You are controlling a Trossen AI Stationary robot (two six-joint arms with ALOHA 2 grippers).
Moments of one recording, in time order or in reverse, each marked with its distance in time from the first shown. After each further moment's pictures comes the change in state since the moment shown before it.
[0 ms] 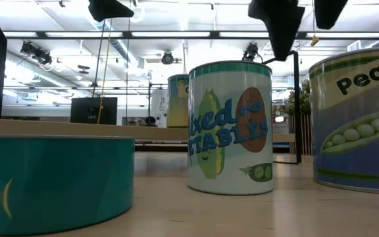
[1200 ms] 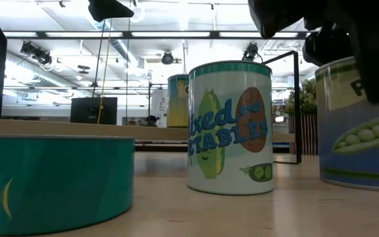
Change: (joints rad) left arm 0.000 0.000 0.000 -0.001 -0.001 -0.008; right arm 0.045 0.001 -0.238 0.132 -0.090 0.439
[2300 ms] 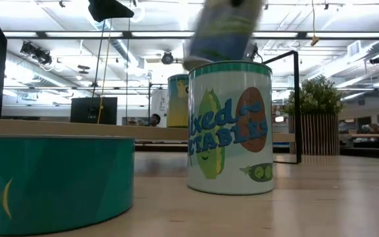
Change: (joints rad) left arm 0.000 0.002 0.000 -0.001 0.000 0.001; right arm -0.127 0.013 0.400 -0.056 0.189 -0.608
